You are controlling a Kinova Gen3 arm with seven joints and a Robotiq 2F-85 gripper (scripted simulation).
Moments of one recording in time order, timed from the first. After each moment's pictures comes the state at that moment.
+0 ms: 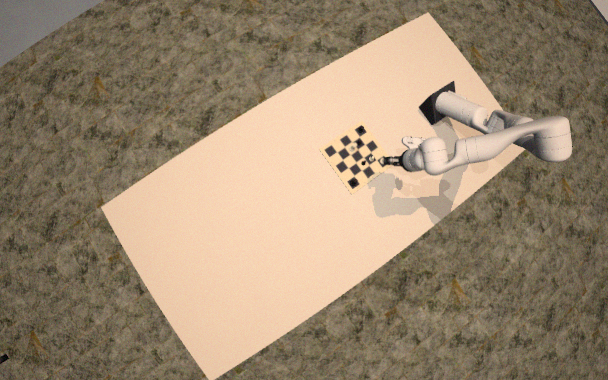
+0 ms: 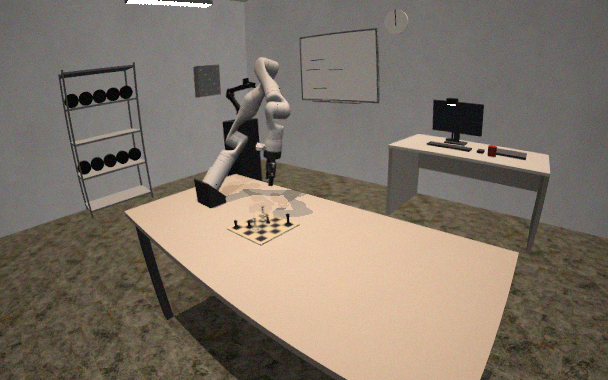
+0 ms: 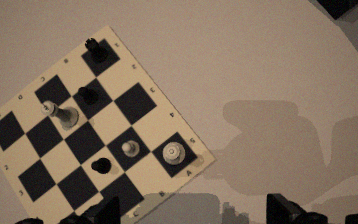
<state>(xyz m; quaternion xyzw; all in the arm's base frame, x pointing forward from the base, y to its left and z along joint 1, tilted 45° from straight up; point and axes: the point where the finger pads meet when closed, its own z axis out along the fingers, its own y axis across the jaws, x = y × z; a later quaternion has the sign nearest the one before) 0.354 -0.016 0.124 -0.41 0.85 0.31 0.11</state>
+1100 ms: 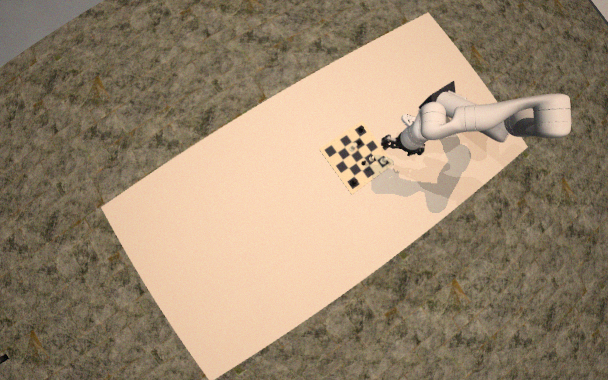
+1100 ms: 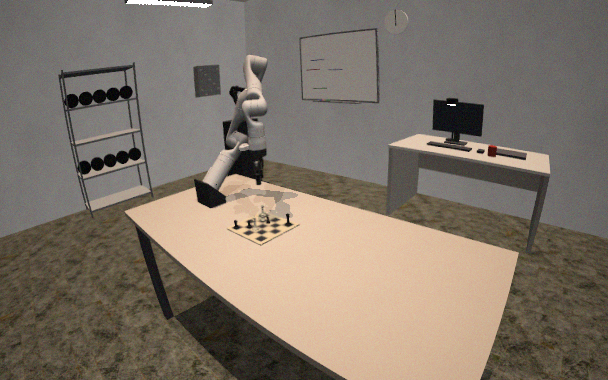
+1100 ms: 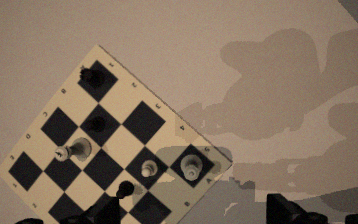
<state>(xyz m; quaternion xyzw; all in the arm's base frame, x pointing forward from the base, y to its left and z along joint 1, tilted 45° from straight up) 0.338 -0.054 0.103 -0.30 0.87 0.35 0.16</state>
